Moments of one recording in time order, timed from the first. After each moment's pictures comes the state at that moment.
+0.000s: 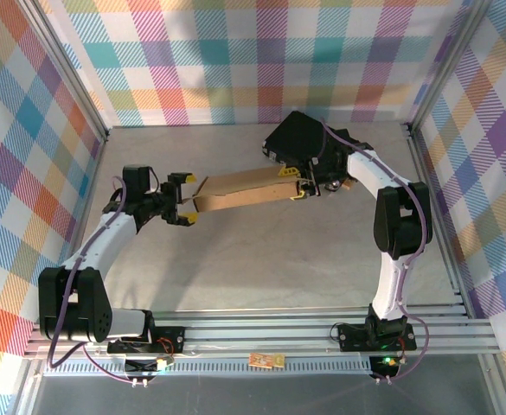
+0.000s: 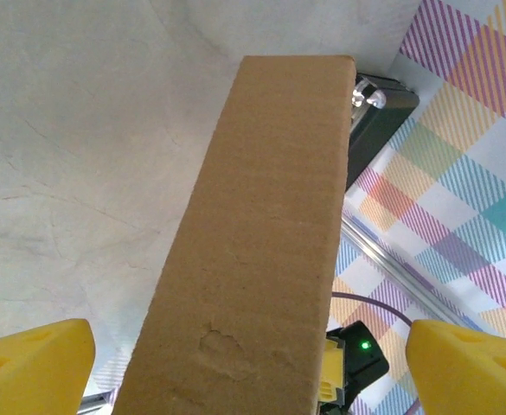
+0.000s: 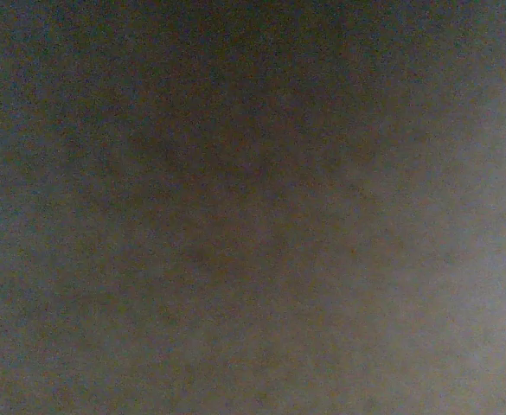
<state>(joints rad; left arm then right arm) -0.06 1.34 0.88 -0.28 0.66 -1.64 0.20 2.01 1.58 -0.85 -1.30 0.97</state>
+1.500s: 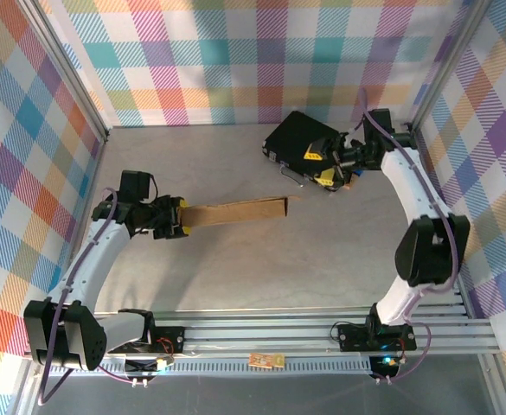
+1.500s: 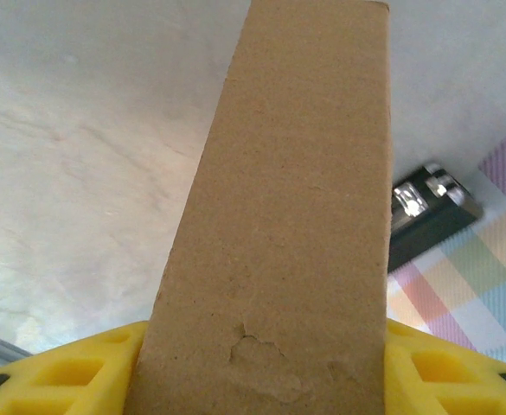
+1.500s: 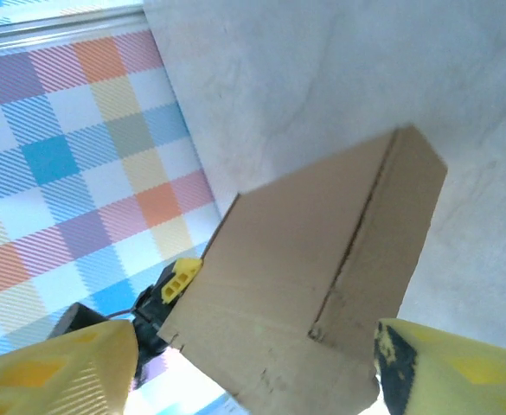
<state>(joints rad) -0.10 1.18 0.97 -0.82 0.46 -1.83 0.10 1.69 1.59 -0.93 -0.89 0.74</state>
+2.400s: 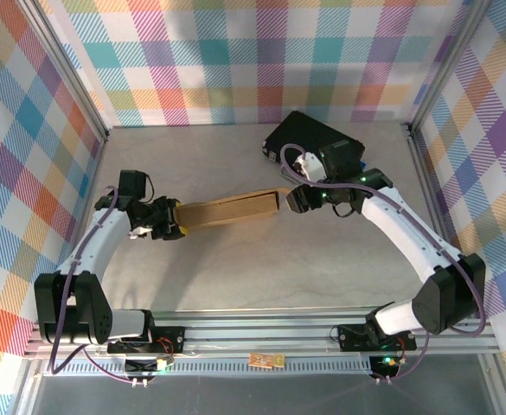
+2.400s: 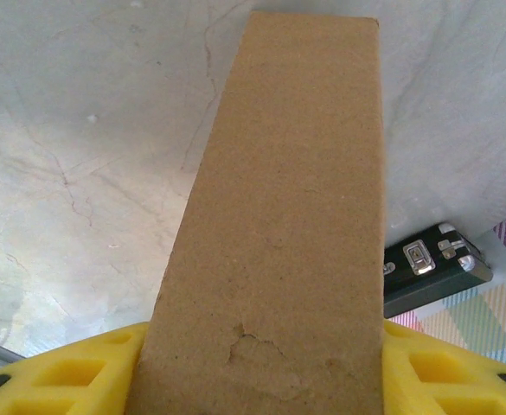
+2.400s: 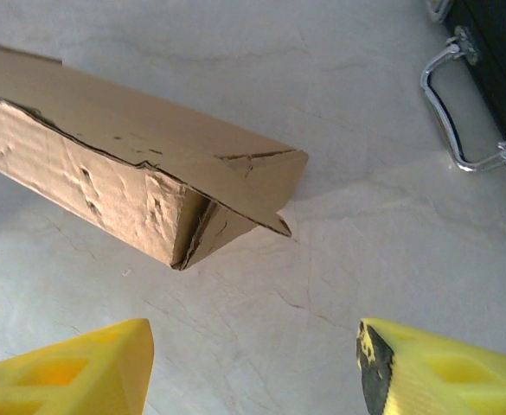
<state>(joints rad) 0.01 1.34 0.97 -0.78 0.53 -1.79 0.45 1.43 1.29 -0.78 -0.28 -0.11</state>
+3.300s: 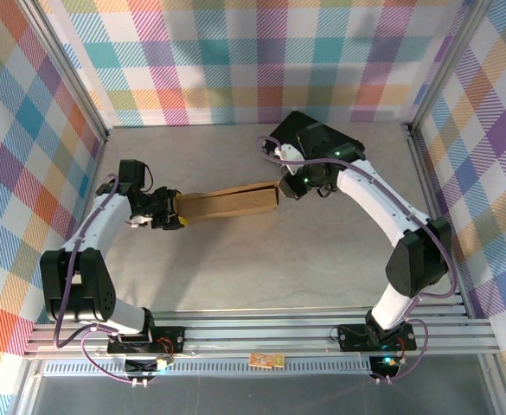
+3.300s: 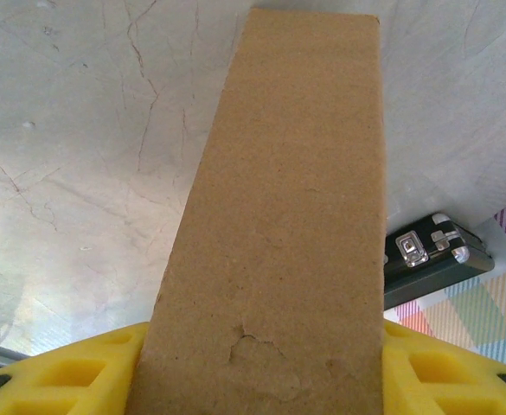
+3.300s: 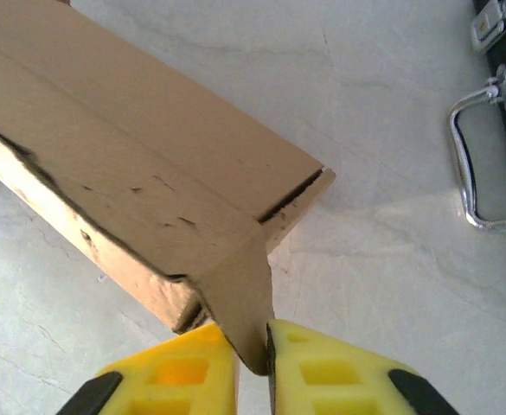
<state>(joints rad) 0.03 1.47 1.07 -0.78 0.57 -1.73 0.51 1.69 1.60 -0.93 -0.25 -0.21</state>
